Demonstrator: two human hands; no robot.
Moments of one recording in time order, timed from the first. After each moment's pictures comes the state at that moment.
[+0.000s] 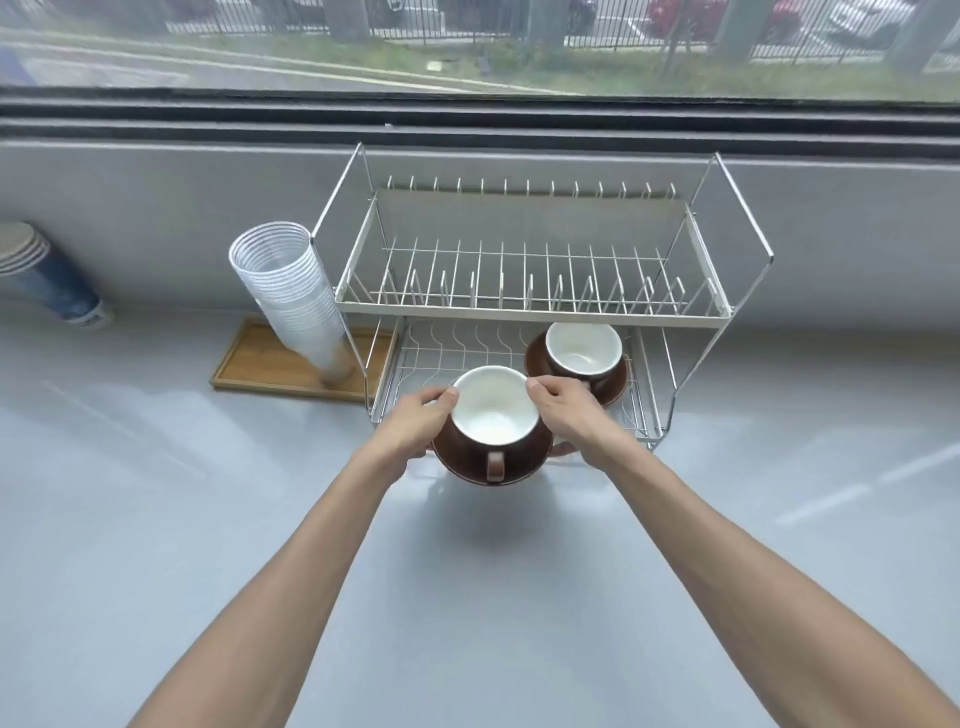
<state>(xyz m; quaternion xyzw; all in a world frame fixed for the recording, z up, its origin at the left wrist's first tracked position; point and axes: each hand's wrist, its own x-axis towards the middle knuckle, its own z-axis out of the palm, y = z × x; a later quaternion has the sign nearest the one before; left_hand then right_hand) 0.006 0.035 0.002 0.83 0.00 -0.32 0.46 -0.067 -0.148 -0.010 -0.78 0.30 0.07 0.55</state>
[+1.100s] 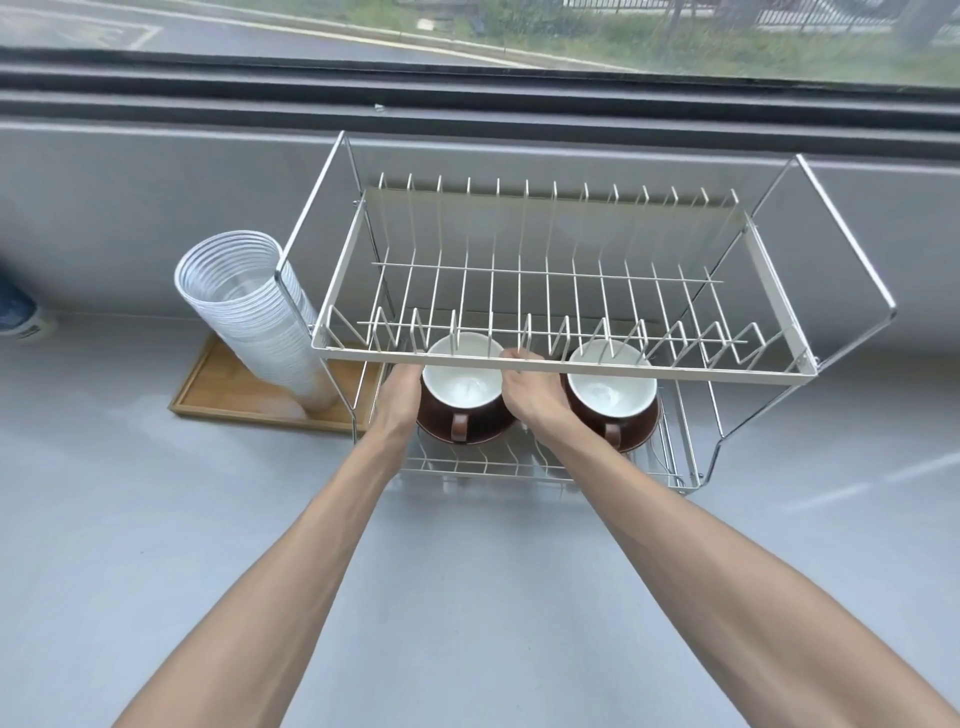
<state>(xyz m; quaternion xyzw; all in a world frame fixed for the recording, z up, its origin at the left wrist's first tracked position) 0.093 0.003 -0.019 0.76 0.08 -0.25 0.59 0.059 -0.142 -0.048 -0.81 0.32 0.02 0.49</state>
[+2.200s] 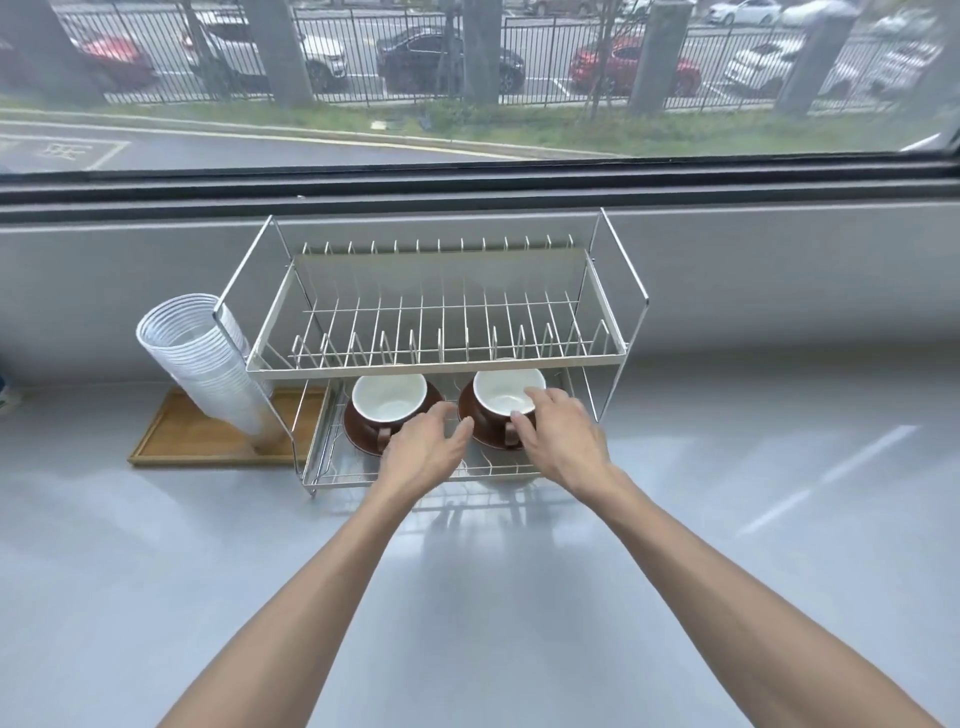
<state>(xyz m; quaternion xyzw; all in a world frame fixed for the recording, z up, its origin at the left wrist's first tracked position) -0.002 -0.058 0.000 0.93 -0.21 -0.17 0.24 -0.088 -0.212 -0.003 -0.94 0.27 -0.02 0.20</state>
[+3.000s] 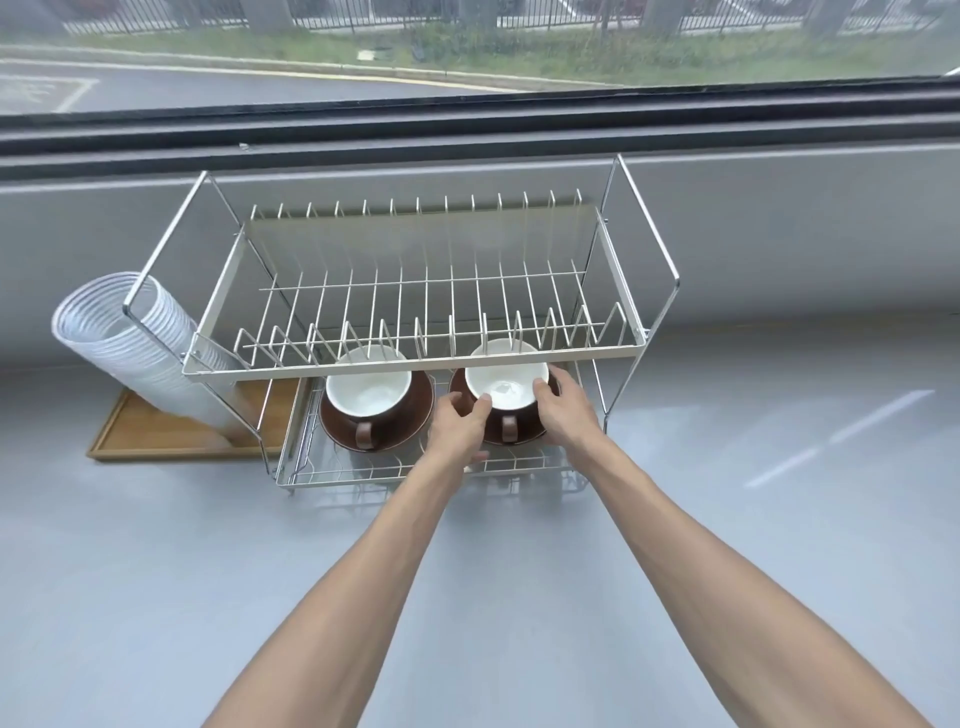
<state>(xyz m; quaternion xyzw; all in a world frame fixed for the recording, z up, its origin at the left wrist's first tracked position) 0.009 -0.122 -0.050 0.78 0.06 -0.31 0.54 -0.052 -0.245 -0.048 -0.72 0.40 -0.06 0.57</state>
